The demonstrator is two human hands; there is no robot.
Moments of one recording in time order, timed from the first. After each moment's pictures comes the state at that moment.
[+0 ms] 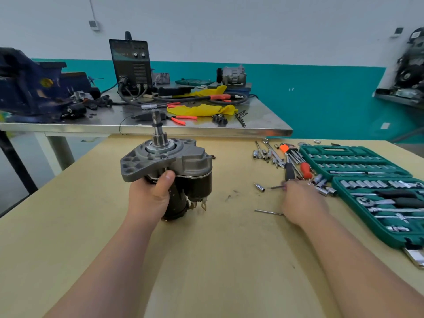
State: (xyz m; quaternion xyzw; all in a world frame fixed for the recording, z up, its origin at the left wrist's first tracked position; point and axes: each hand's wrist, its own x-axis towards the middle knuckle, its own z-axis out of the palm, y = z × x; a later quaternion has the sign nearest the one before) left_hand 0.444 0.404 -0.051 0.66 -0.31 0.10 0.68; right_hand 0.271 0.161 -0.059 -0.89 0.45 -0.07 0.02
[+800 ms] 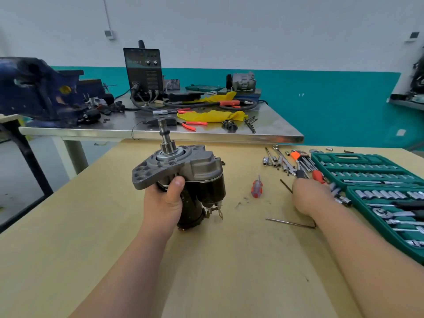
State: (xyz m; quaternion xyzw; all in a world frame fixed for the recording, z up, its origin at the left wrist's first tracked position) left_hand 0.440 0.402 -0.056 0.62 -0.30 0.06 0.72; right_hand 0.299 0.132 -0.043 -0.89 0.45 0.02 -0.06
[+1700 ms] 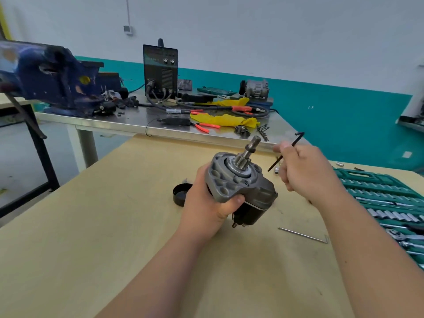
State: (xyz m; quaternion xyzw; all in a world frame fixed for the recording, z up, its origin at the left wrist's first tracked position) left_hand 0.416 0.389 -0.048 0.64 -0.39 0.00 0.66; right_hand 0.312 0.236 0.050 -0.86 0.27 -0.31 0.32
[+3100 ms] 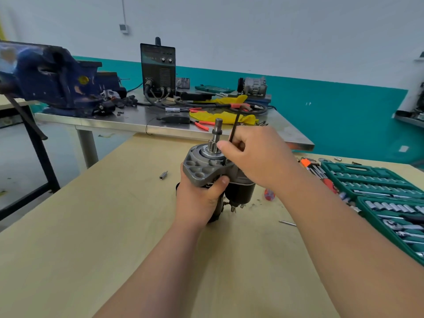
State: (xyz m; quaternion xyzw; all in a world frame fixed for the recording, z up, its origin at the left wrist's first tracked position) left_hand 0.429 0.394 -0.045 0.66 -0.31 0.05 0.68; right_hand 0.343 0.302 0.072 -0.94 0.08 -0.32 0.11
